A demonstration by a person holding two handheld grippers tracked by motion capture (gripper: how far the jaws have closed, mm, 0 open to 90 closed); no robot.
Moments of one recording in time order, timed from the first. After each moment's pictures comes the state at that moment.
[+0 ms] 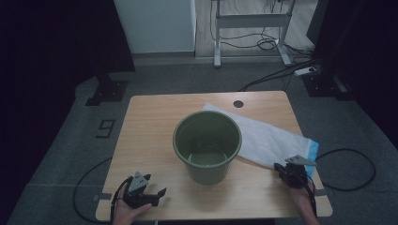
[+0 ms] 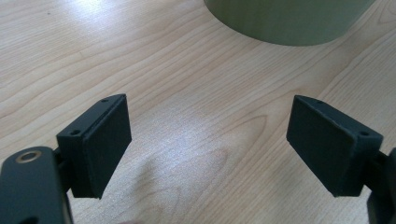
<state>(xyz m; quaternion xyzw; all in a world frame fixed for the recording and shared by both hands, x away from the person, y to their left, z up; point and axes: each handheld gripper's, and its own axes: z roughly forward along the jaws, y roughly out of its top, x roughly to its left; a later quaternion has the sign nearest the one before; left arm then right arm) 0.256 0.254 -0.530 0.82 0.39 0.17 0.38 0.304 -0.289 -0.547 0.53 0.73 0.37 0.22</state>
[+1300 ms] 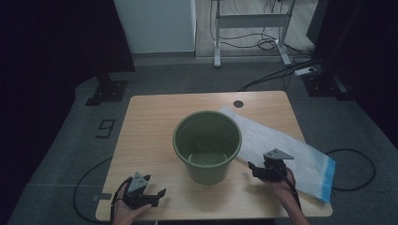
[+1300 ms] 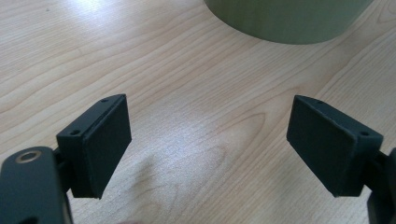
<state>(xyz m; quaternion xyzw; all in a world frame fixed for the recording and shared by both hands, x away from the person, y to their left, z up) 0.254 0.256 -0.530 0.82 0.39 0.17 0.39 0.328 -0.218 -0.529 0.48 0.75 0.39 0.23</state>
